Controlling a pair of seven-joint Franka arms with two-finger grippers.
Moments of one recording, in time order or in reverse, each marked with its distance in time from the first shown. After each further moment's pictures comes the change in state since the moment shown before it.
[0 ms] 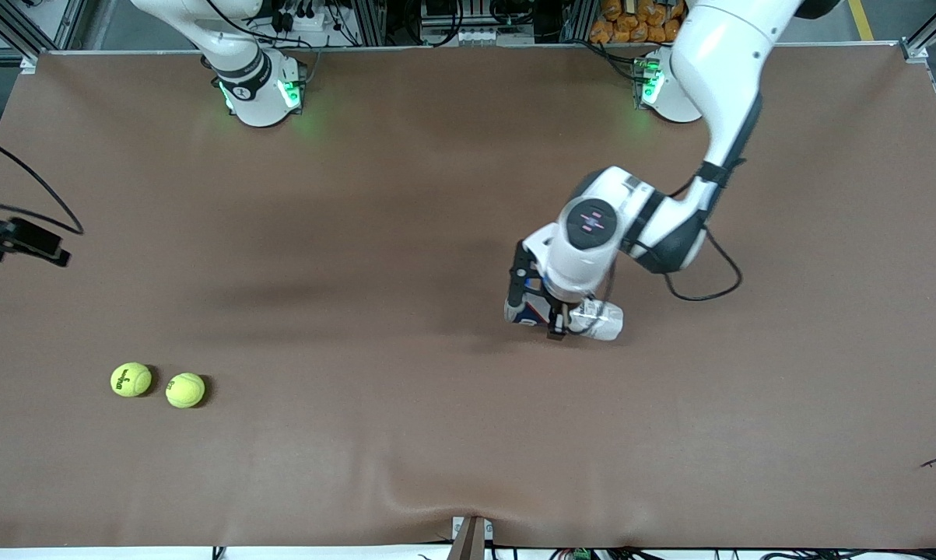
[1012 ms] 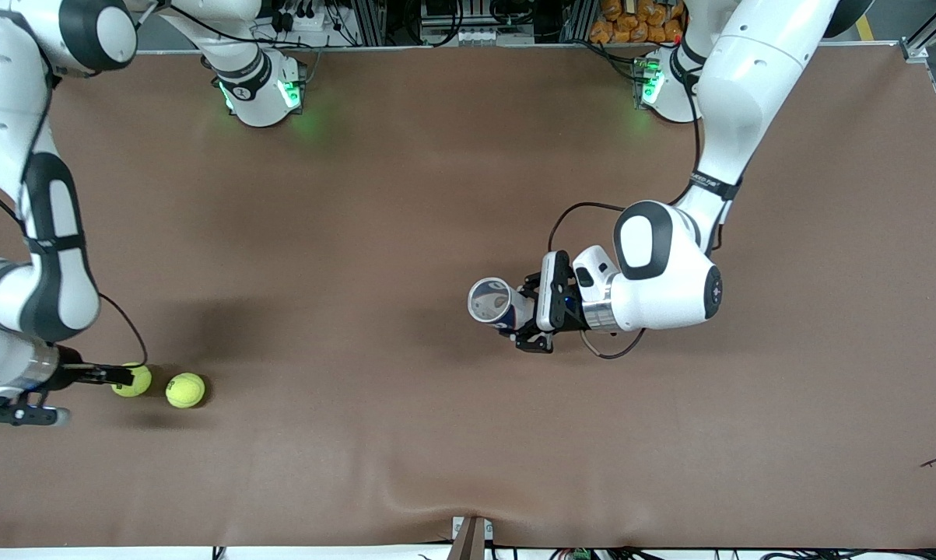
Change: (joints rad) left arm 0.076 0.080 -0.006 0.068 -1.163 -0.001 0.799; right arm -0.124 0.637 0.001 0.157 -0.001 0.484 -0.145
